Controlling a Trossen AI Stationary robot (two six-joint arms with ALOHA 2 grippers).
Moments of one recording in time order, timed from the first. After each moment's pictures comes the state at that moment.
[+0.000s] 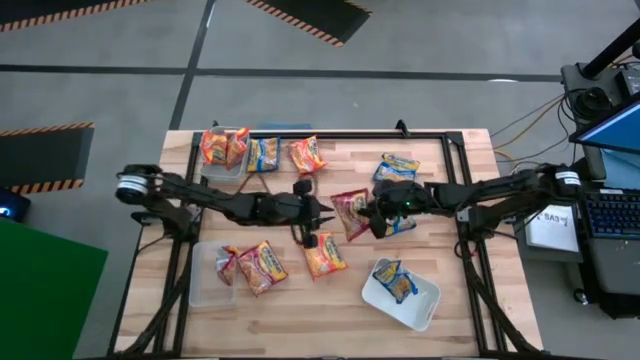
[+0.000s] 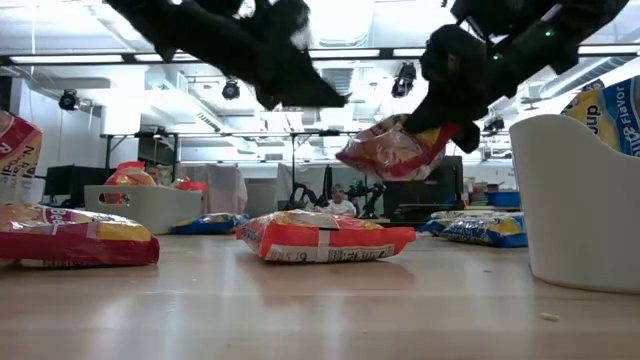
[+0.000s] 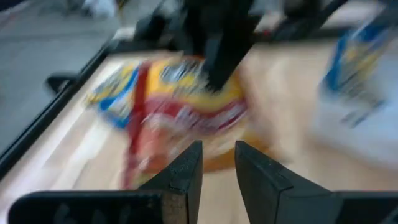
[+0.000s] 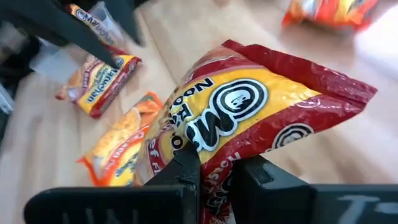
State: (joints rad) left arm -0.06 1.58 0.87 0.33 -0.22 0.03; right arm -0.05 1.23 0.59 0.10 0.06 0.45
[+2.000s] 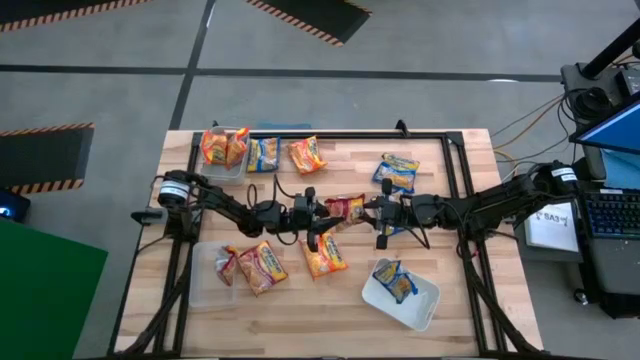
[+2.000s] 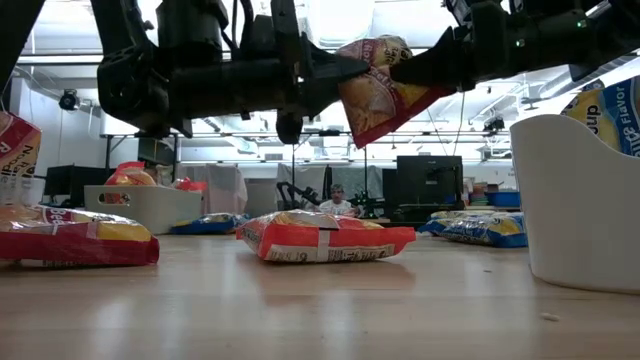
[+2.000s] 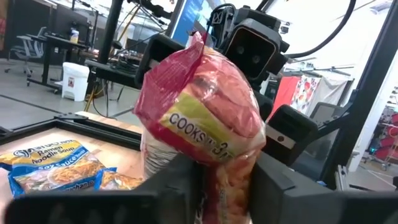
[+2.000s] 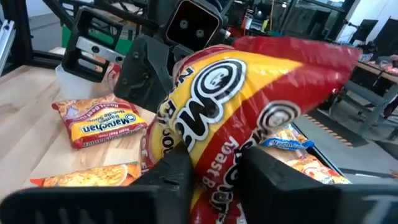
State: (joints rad) left arm -0.06 1.91 0.70 1.42 -0.14 -0.26; right arm 0.11 1.26 0.45 0.71 0.24 -0.20
